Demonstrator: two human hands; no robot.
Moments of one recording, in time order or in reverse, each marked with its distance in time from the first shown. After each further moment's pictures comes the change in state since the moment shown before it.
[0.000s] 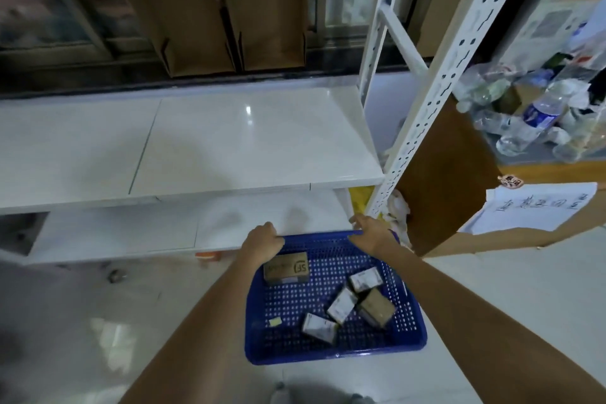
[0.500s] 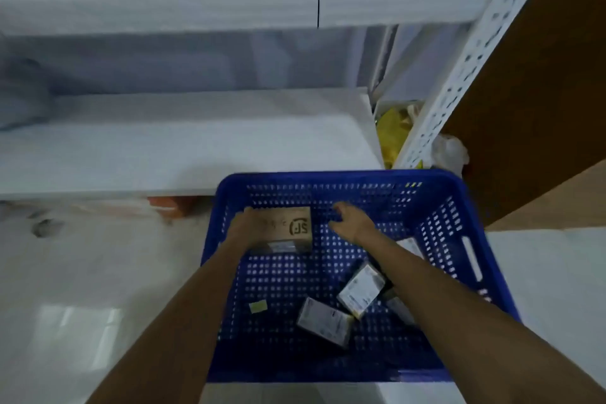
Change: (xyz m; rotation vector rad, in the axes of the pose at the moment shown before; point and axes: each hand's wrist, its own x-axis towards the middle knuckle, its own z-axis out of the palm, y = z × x) left_hand 0.258 -0.200 0.302 -0.261 0.117 -0.163; right_hand 0.245 0.179 0.331 0.026 -0.097 -0.062
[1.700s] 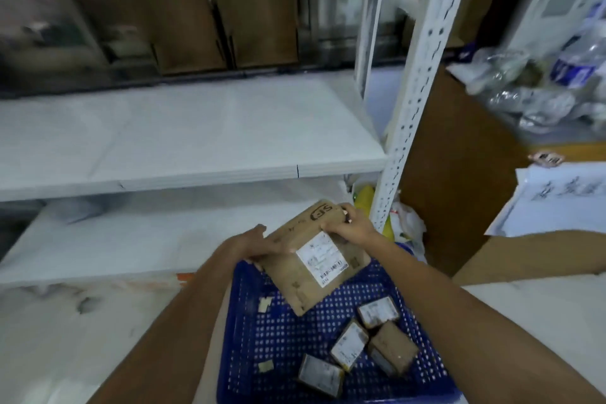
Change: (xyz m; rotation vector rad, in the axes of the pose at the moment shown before) left_hand -0.183 0.192 -0.193 0.097 -0.300 0.073; right_hand -0.175 -0.136 -0.225 0.535 0.235 -0.067
